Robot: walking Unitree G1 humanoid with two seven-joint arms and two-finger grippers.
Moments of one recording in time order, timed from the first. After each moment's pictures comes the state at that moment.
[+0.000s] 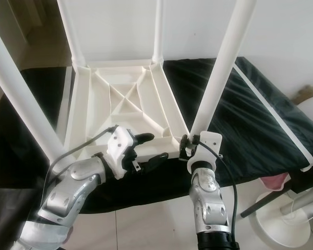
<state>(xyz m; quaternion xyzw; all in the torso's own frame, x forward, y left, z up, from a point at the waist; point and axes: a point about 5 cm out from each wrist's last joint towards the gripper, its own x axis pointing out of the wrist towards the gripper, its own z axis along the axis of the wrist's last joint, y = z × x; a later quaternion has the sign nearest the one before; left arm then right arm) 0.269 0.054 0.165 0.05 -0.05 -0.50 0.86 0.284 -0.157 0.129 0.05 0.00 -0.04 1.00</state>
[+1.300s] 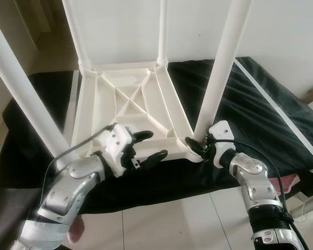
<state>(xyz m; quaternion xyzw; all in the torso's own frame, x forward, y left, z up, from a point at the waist) 0.272 0.058 0.170 0.06 -0.06 -0.50 0.86 0.311 -0.210 0.138 -0.12 0.02 0.29 0.95</state>
